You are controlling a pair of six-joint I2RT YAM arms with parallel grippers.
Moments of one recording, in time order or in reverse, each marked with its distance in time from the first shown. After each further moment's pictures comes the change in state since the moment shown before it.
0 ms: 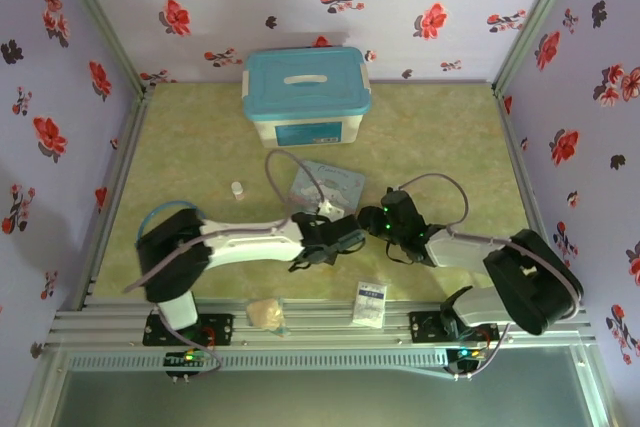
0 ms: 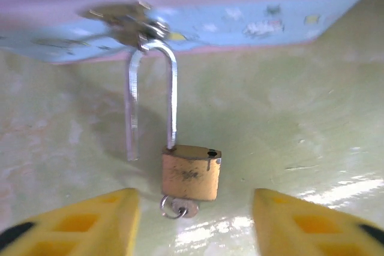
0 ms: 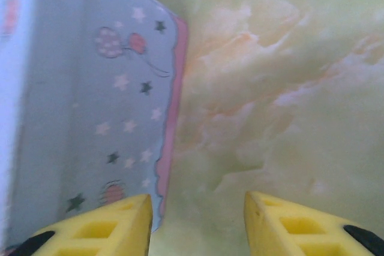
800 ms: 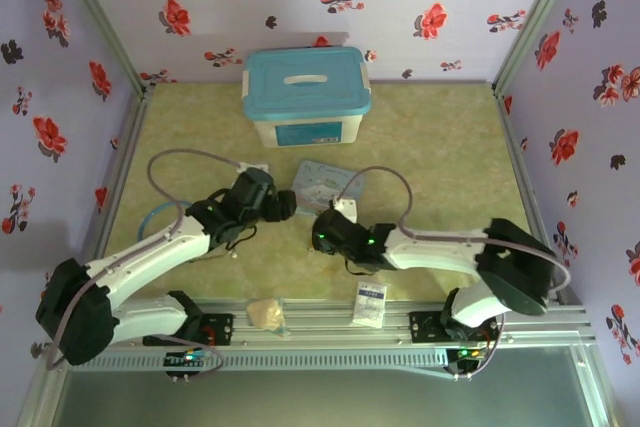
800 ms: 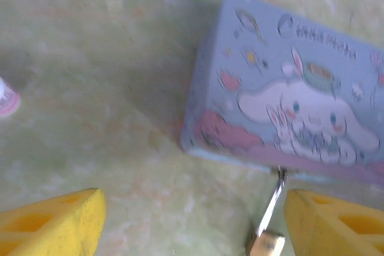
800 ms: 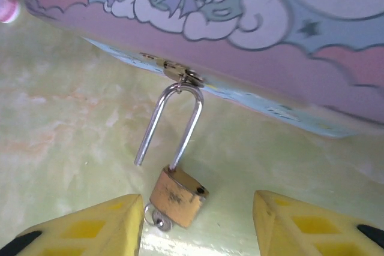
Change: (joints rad) left arm 0.476 -0.511 -0.337 0.301 0.259 0.091; right arm 0.510 0.196 0.398 -0.416 0.358 0.098
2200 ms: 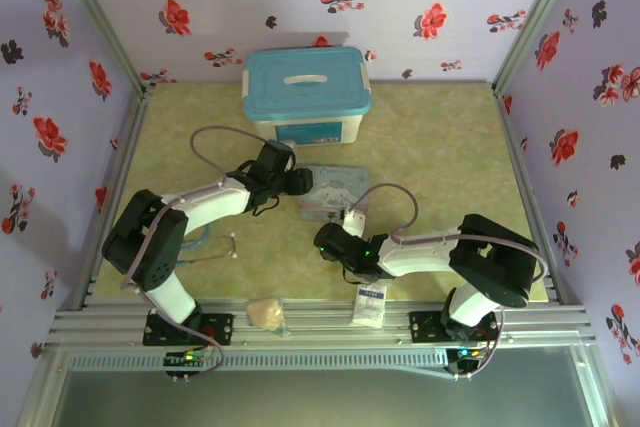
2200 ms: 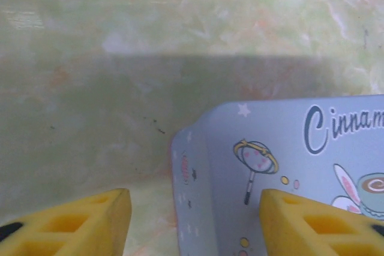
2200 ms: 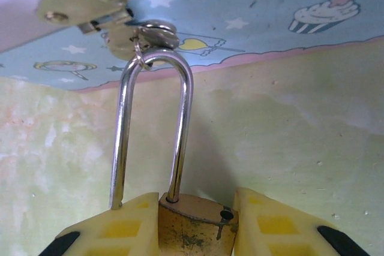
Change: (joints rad) left arm 0.094 0.482 0.192 0.278 0.171 0.131; right arm 0.001 0.055 -0.146 0.188 0.037 0.262
